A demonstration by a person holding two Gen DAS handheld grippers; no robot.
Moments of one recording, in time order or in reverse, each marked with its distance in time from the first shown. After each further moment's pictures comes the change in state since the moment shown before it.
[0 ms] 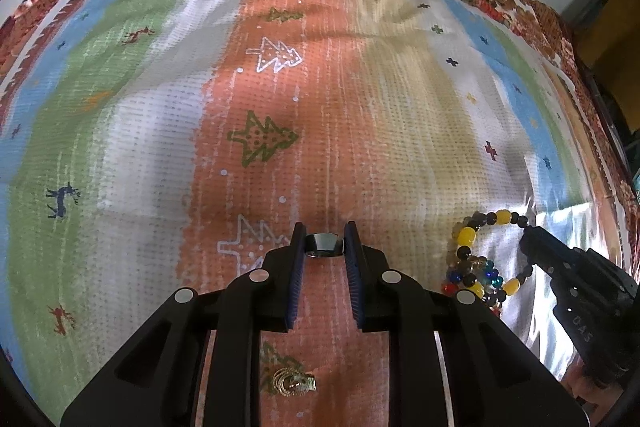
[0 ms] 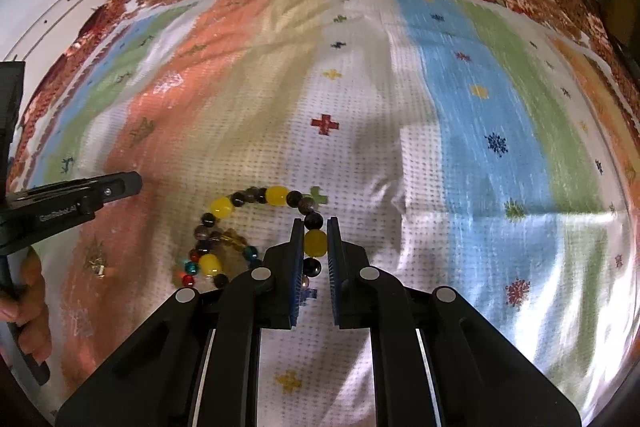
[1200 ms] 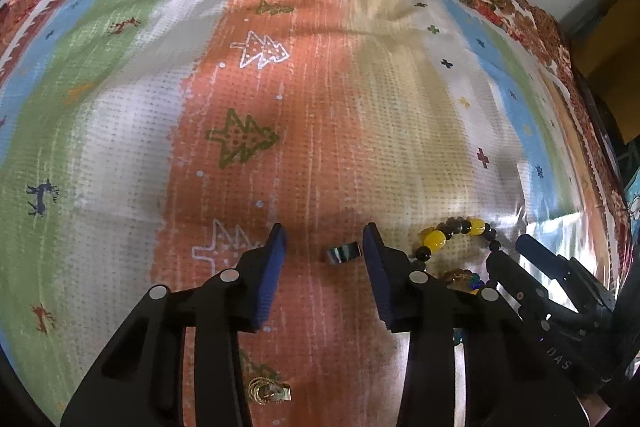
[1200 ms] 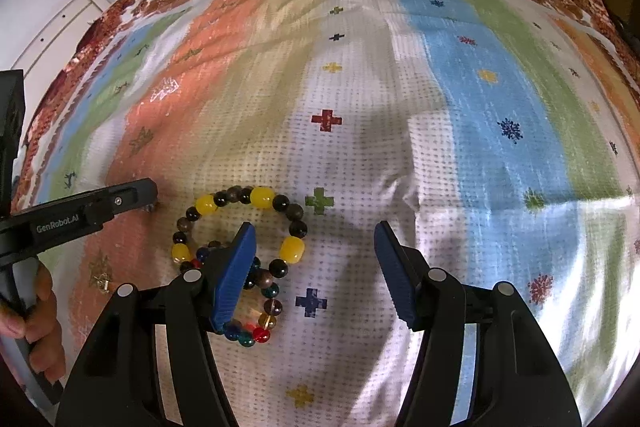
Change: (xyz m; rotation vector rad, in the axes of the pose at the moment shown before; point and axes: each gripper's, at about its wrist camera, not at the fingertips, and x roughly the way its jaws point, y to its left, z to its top) left arm 0.010 -0.006 0.004 -0.032 0.022 -0.042; right arm 0.016 -0.006 0.001 0.059 0.018 0.042
